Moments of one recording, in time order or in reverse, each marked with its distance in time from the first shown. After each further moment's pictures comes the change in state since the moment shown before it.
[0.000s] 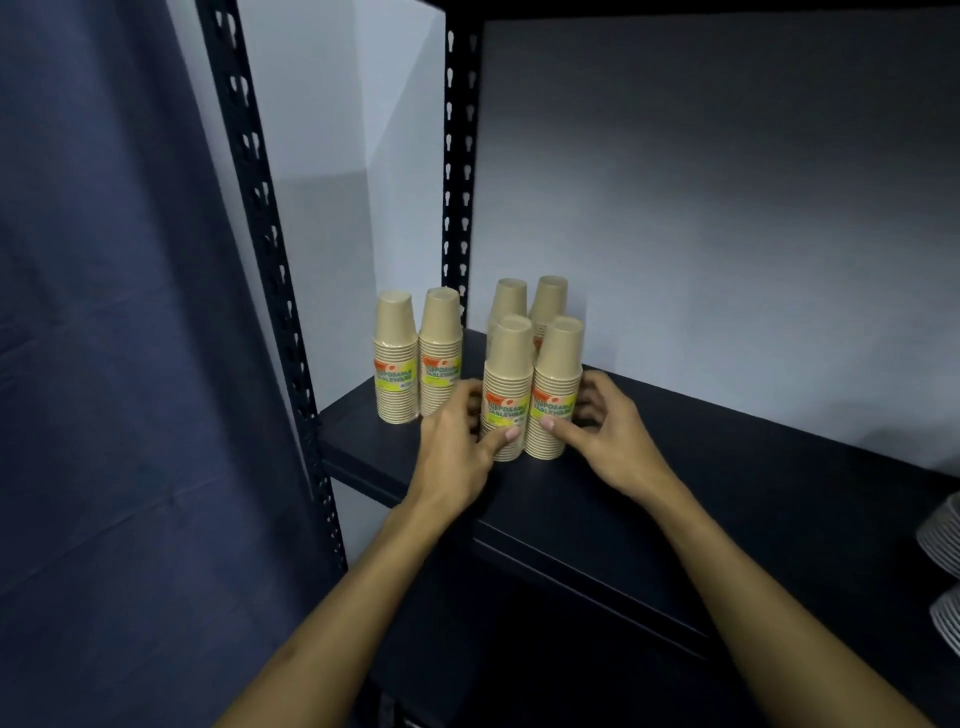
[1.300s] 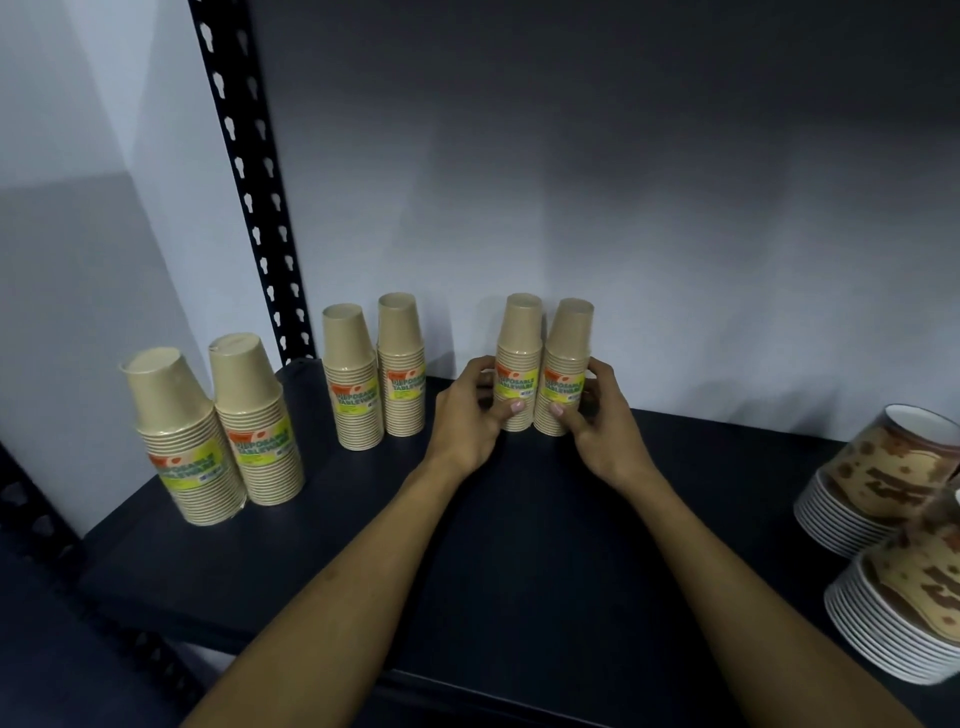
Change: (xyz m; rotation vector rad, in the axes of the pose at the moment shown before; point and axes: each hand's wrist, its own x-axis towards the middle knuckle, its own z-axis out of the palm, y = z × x) left_hand 0.116 0.001 0.173 -0.184 -0.313 0.025; right_hand 0.029 0.084 -0.109 -0.144 0.374 0.160
